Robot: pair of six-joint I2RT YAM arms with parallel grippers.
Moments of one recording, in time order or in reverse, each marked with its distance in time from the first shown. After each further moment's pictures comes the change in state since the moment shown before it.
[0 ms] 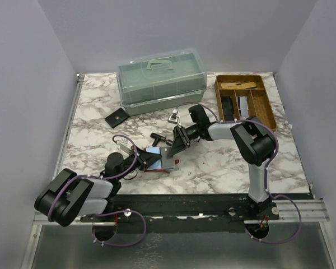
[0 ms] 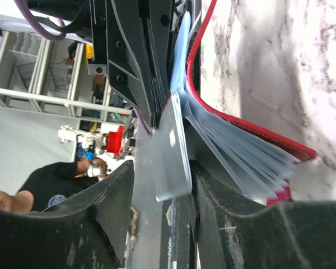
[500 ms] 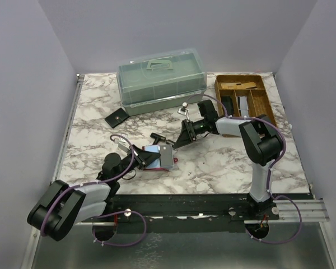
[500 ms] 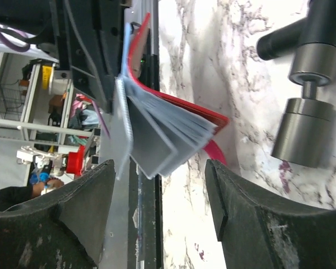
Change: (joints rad) left arm 0.014 -0.129 0.000 -0.097 0.003 0.059; right arm -0.106 -0.049 0.035 -0.204 0.093 -0.257
